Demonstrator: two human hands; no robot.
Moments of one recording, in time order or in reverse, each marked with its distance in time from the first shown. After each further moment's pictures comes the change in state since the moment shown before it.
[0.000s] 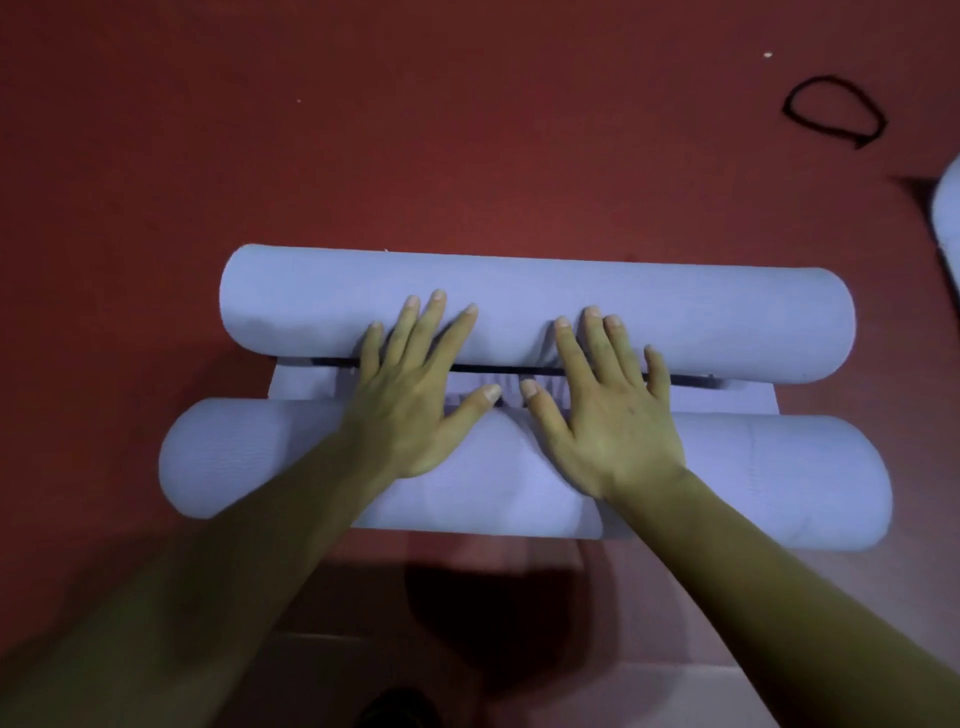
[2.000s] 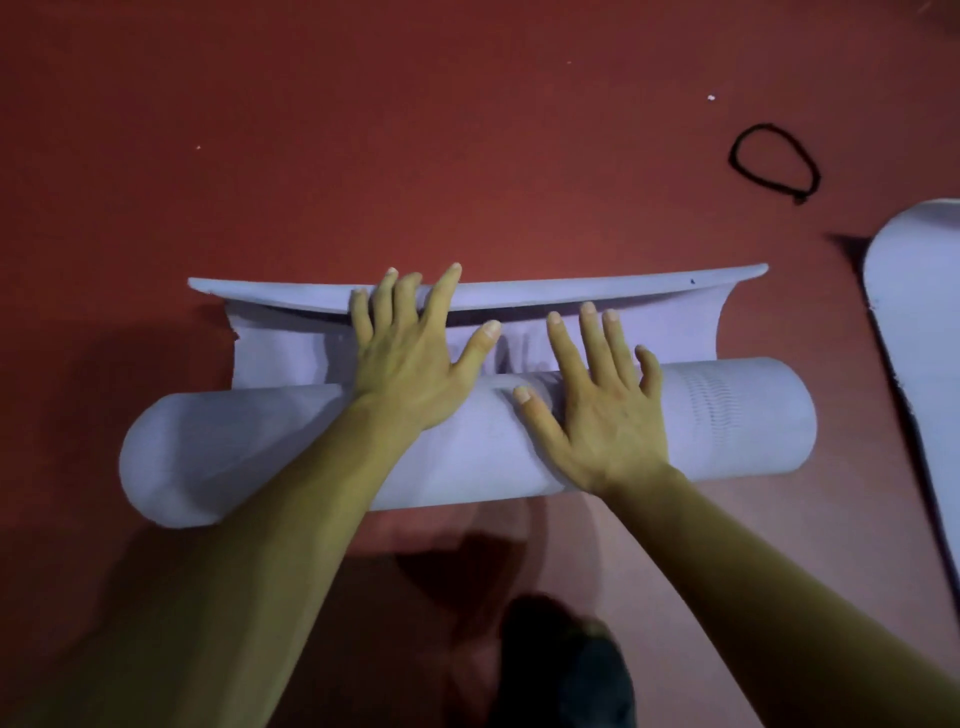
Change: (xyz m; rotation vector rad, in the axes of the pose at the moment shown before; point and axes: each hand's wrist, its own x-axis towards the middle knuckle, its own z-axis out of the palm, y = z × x) left_hand 0.195 -0.017 -0.016 -0.054 -0.006 -0.098; right_hand 0.130 0.012 -0.032 -0.041 0.095 0.129
